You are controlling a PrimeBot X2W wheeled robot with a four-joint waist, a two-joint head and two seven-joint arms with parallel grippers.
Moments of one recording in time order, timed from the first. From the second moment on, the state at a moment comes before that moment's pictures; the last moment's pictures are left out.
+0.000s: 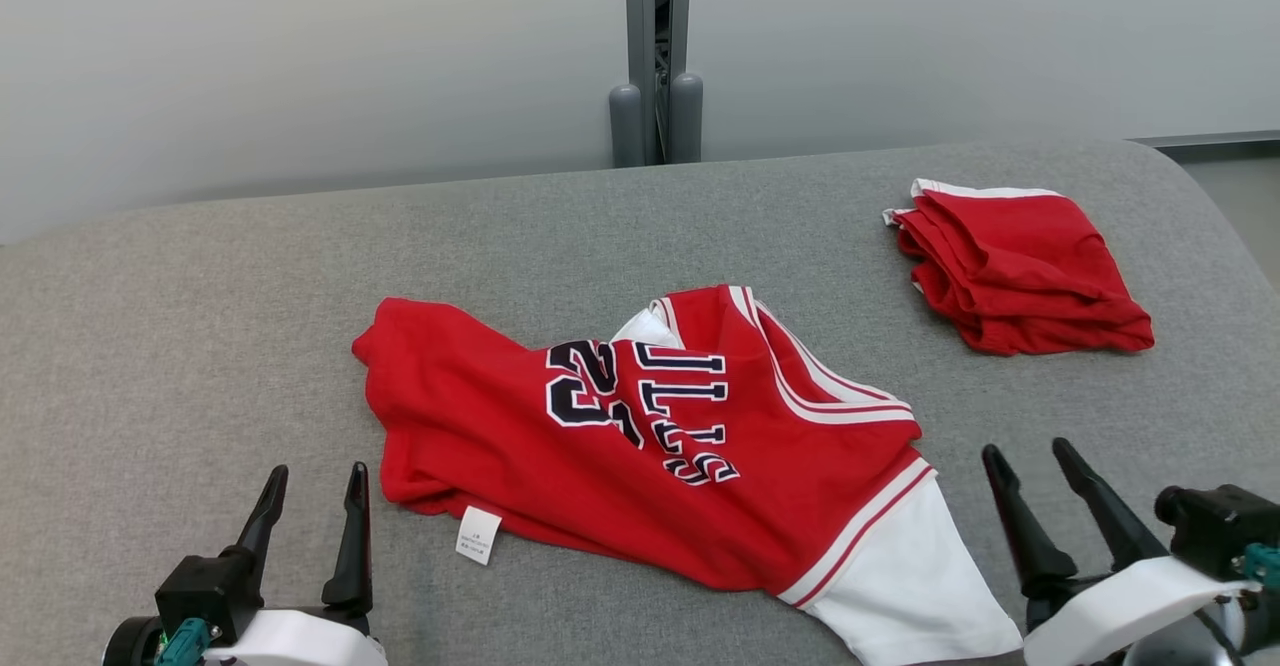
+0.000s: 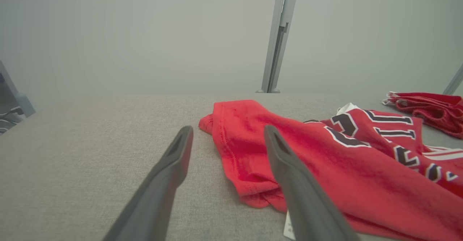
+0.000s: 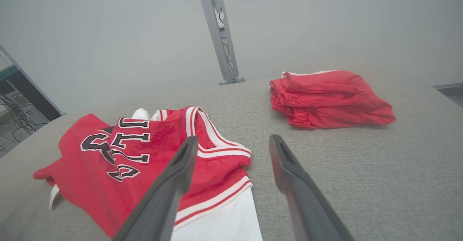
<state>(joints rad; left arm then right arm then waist) -0.01 0.05 0.05 0.31 -0.15 -0.11 -0.26 0.03 -0.14 0.06 0.05 0.41 0.13 0.05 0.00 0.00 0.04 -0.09</state>
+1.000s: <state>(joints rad) -0.24 0.19 -0.23 0.76 -0.34 -0.13 -0.26 -0.10 -0.14 0.28 0.22 0.40 0.13 -0.15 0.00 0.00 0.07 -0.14</state>
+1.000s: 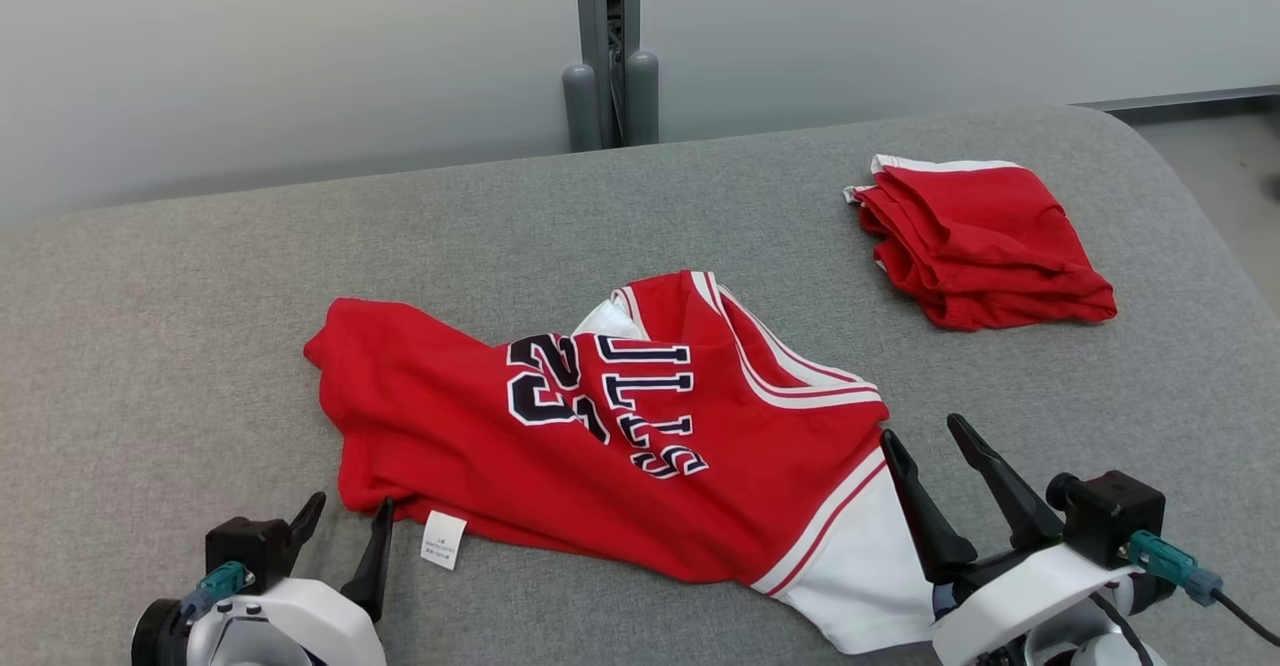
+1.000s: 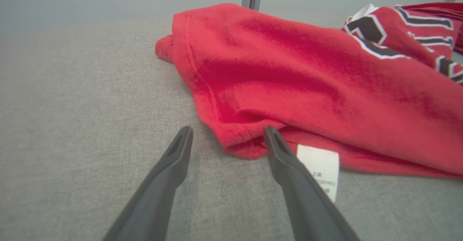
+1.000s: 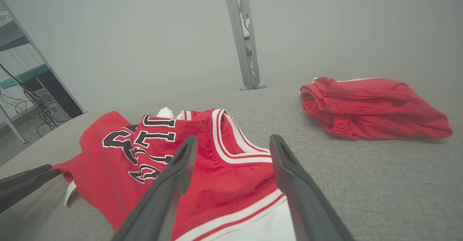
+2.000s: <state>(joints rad) -0.17 0.25 -0.27 0.47 -0.35 -0.12 -0.26 -0.11 -0.13 0.27 0.26 0.40 0.13 -0.19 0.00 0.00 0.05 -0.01</state>
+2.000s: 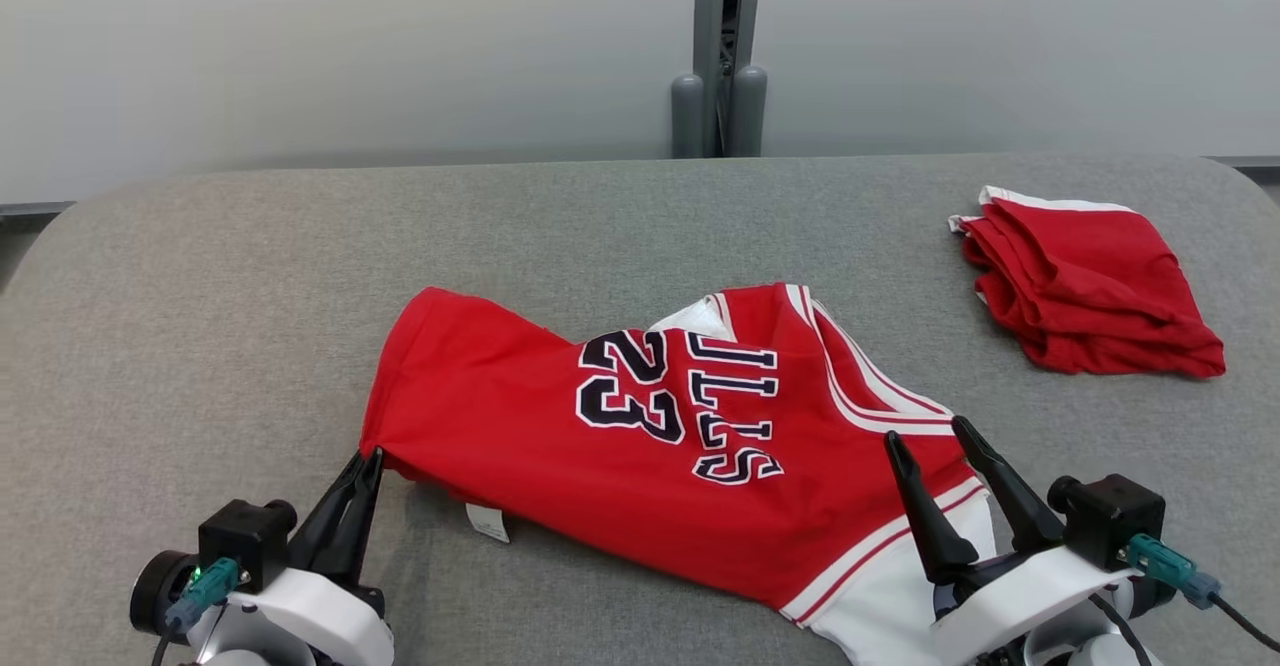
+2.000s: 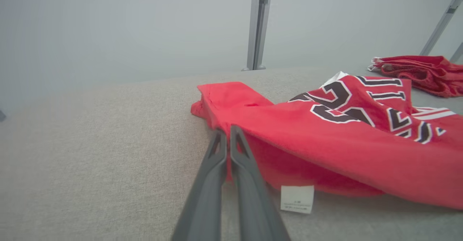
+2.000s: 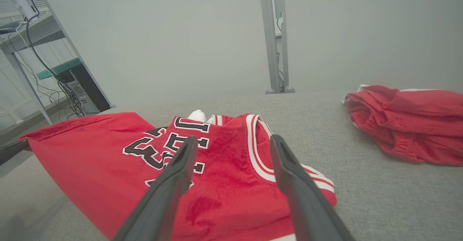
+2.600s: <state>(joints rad) -0.18 0.28 -0.34 0.48 -0.38 -0.13 -0.24 -0.12 -0.14 0.29 0.28 0.41 0.13 -0.19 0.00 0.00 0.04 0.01</state>
